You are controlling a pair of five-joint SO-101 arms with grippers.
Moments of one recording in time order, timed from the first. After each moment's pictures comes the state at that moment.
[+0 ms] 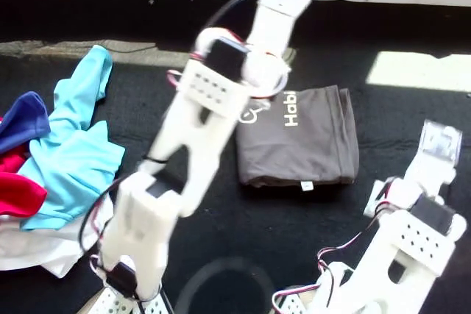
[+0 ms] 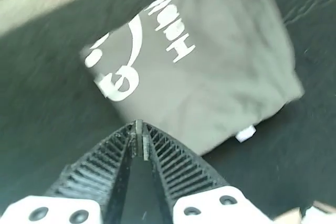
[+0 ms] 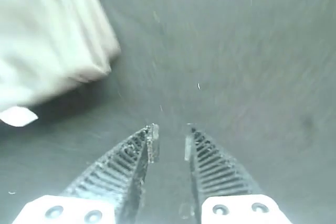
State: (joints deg) left arm 25.0 30.0 -62.0 101.7 3.2; right arm 29.1 -49.9 49.6 73.4 13.7
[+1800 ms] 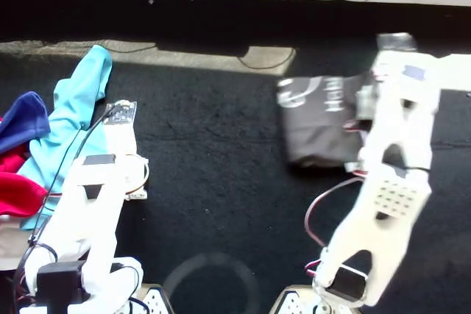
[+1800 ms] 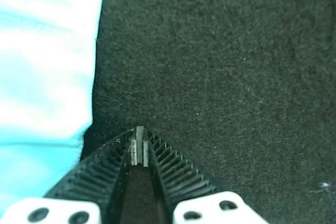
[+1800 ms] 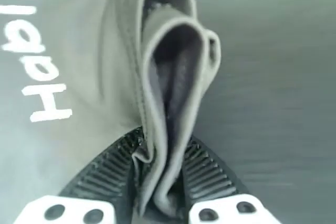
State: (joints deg) left arm -11.5 -18.9 60.9 41.7 -2.7; right arm 19.9 44.0 -37.5 70.8 18.3
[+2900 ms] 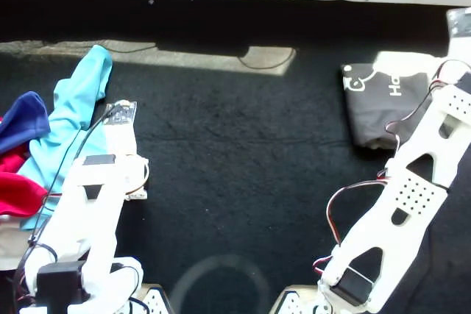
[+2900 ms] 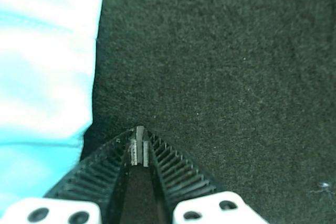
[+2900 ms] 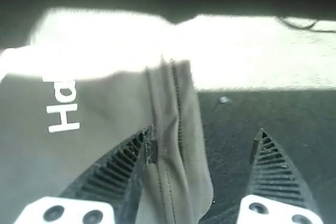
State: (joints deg) left arm -11.5 -18.9 61.0 41.7 -2.7; right arm 29.5 62.4 -80.6 69.1 29.6
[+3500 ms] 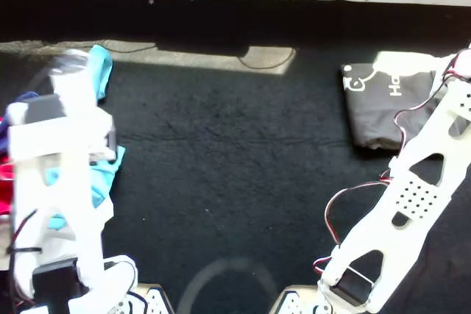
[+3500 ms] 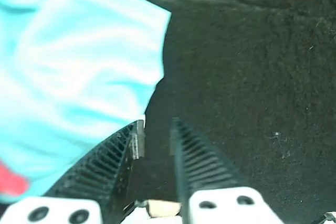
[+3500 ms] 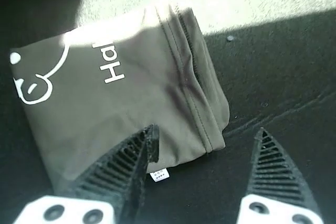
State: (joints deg) left arm -23.3 -18.9 18.2 86.0 -6.5; right arm 29.2 53.0 -94.1 100.2 17.3
